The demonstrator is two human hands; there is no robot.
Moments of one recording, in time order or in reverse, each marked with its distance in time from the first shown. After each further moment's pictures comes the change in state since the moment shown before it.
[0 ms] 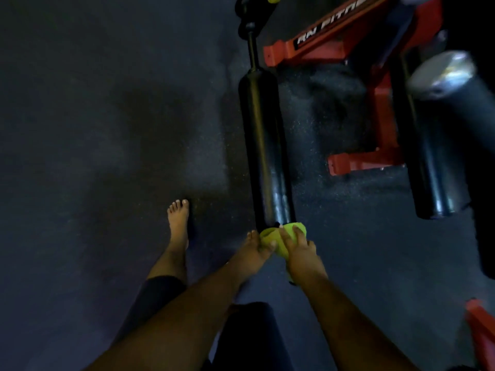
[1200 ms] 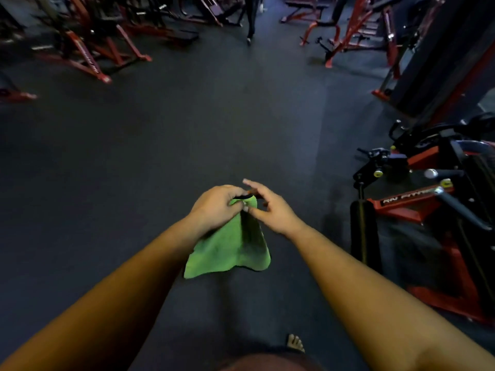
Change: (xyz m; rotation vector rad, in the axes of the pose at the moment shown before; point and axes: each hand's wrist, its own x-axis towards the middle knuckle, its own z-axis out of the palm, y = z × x) left_hand -0.715 -0.140 -0.196 0.528 1.100 0.515; right_hand -0.484 -0.442 -0.058 0.380 0.310 -1.274
